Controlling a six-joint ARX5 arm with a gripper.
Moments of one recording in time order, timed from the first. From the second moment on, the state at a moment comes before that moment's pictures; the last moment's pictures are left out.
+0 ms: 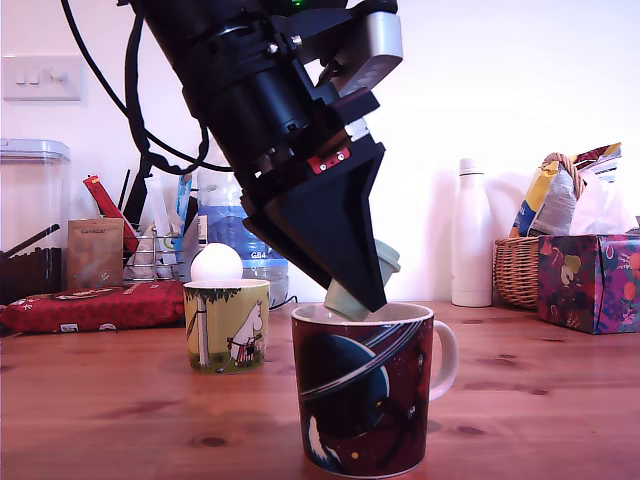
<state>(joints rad) -0.92 1.64 1.12 -0.55 0.19 0.22</state>
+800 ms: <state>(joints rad) -0.92 1.64 1.13 -0.52 0.19 0.21</state>
